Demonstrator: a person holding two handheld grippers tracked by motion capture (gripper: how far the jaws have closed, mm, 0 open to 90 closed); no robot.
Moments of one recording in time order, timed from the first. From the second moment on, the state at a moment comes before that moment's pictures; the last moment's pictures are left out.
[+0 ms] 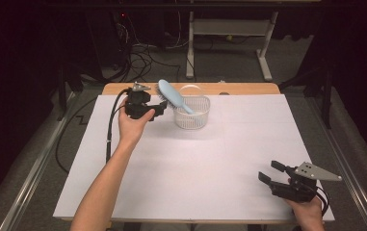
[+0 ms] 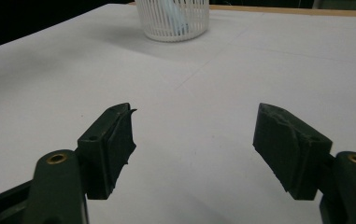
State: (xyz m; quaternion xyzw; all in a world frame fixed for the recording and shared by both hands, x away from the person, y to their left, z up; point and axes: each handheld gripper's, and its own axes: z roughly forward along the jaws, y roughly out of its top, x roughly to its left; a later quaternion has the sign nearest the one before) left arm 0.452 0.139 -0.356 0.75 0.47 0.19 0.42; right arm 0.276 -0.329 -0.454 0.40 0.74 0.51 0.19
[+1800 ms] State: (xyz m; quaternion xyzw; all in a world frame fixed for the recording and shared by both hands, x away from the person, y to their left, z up) left arm 0.426 0.152 -0.359 0.75 0.45 0.20 0.43; right arm 0.276 -0.329 -0.454 0.40 0.74 0.51 0.19
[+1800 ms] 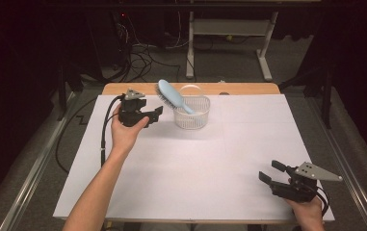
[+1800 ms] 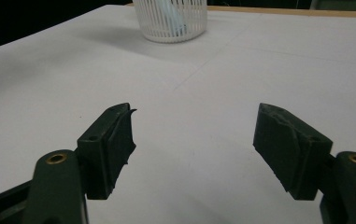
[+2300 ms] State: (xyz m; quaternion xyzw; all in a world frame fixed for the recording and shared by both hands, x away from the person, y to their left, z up) left arm 0.419 0.151 -0.356 0.75 0.44 0.21 0.44; right arm 0.276 -0.329 -0.454 0.40 0.74 0.51 0.19
